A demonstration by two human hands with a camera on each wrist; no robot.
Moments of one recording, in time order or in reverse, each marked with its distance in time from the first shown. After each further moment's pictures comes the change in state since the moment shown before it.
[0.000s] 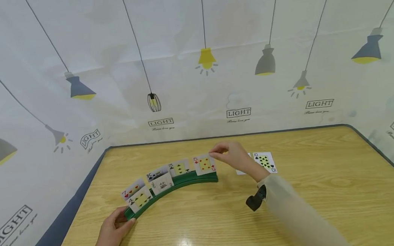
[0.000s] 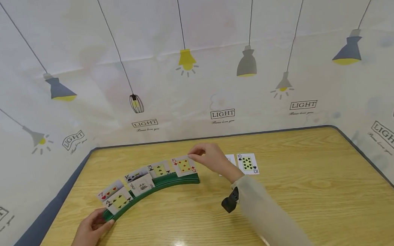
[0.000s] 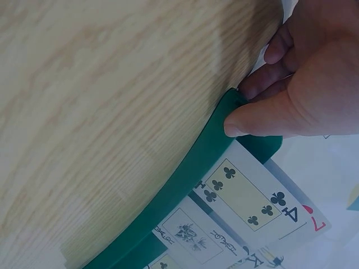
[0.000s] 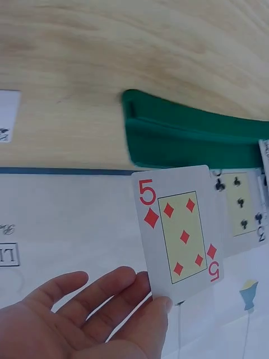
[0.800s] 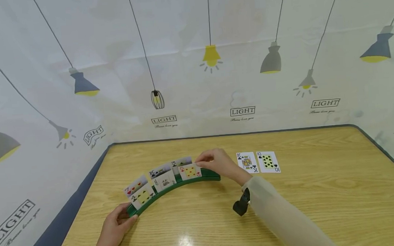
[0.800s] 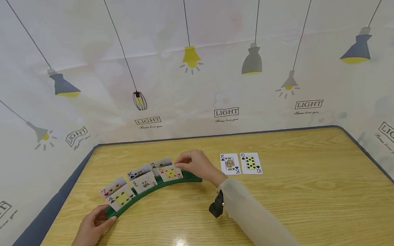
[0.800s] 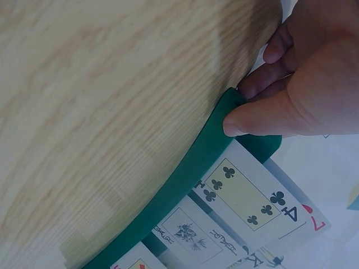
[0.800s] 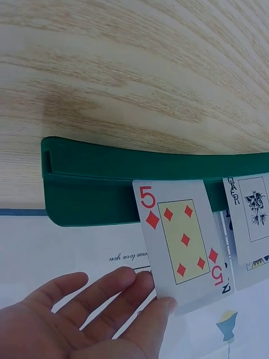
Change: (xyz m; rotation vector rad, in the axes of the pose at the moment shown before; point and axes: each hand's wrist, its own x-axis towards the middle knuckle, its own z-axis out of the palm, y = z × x) left_hand 0.000 -0.001 -0.001 -0.035 -0.002 0.015; right_hand 0.017 -0.003 0.051 0.081 -0.120 0.015
